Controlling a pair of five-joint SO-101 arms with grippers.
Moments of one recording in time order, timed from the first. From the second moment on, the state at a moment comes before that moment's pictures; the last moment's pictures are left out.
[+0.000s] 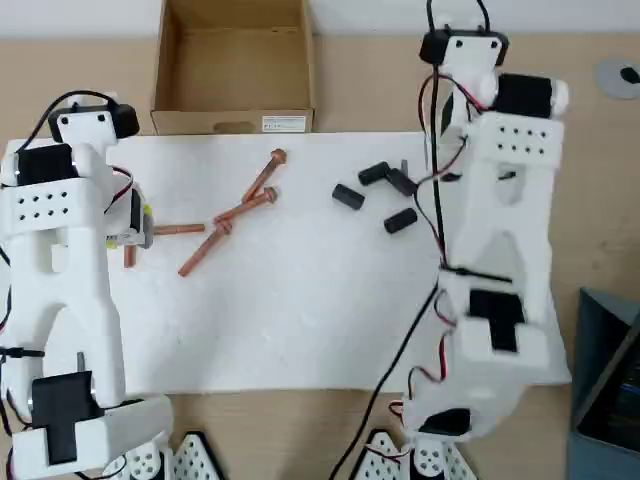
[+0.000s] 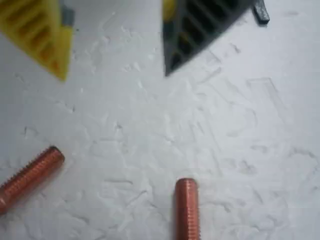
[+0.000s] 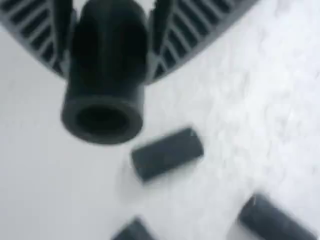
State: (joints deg) left arm -13.9 -10.5 7.5 92.9 -16.5; right arm 3.1 11.4 -28.4 101.1 -0.2
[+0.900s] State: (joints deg) left arm 6.2 21.6 -33.6 99.8 -12.9; right arm 3.2 -35.7 22.8 99.7 3.1
